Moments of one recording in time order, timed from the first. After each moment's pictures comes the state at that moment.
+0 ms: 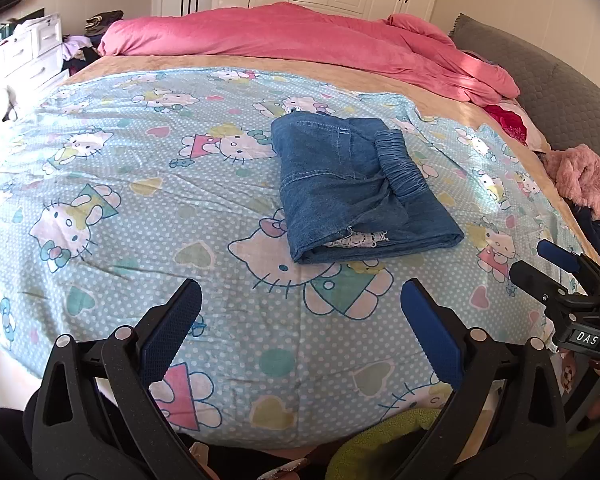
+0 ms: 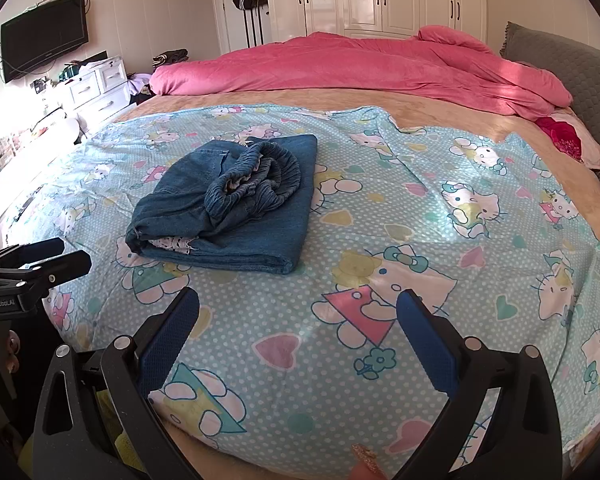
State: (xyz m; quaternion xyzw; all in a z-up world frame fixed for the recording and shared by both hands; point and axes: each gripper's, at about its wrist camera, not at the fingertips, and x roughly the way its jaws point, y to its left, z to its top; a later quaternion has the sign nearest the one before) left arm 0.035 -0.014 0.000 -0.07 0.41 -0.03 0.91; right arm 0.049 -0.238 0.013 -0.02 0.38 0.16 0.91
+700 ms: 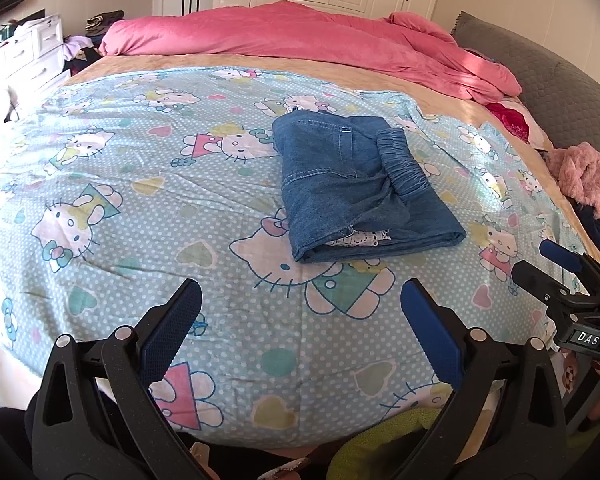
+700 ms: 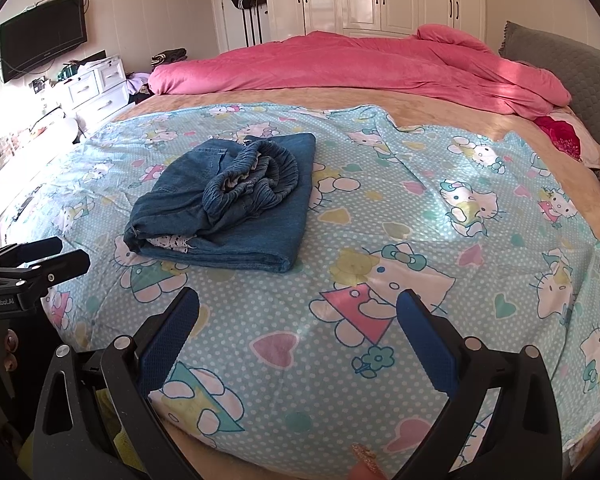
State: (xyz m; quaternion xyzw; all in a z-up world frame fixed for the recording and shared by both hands) left arm 0.036 -0.014 0.000 -0.07 0.41 -0.02 0.91; right arm 0.048 -0.240 0.013 -0.02 0.38 0.16 0.91
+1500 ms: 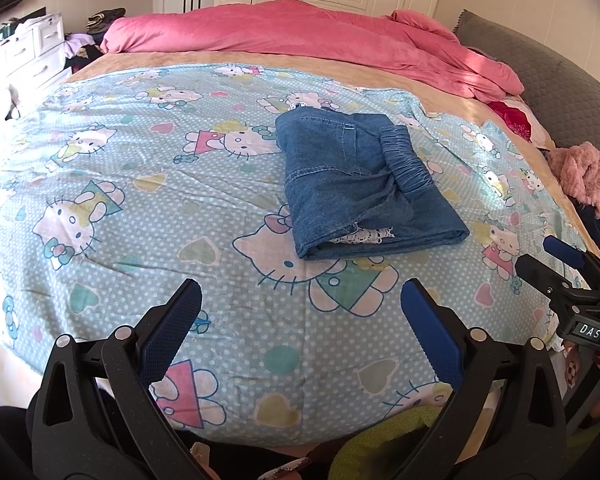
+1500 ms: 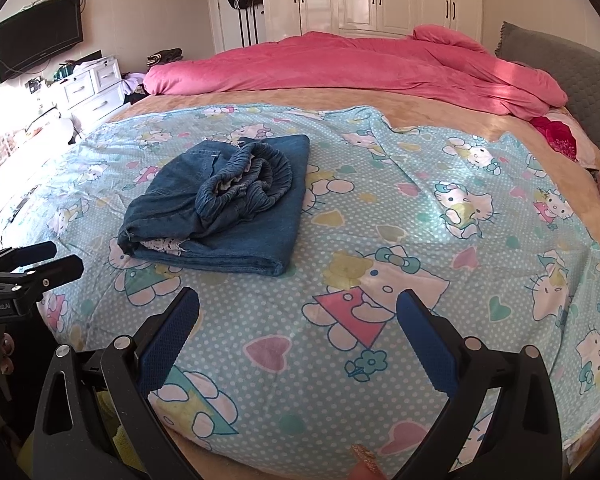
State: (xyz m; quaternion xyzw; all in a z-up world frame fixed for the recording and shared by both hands) left arm 0.036 -0.011 -0.003 -0.07 0.41 -0.02 0.91; right arm 0.053 -0.241 0.013 -0.03 0.38 0.15 0.91
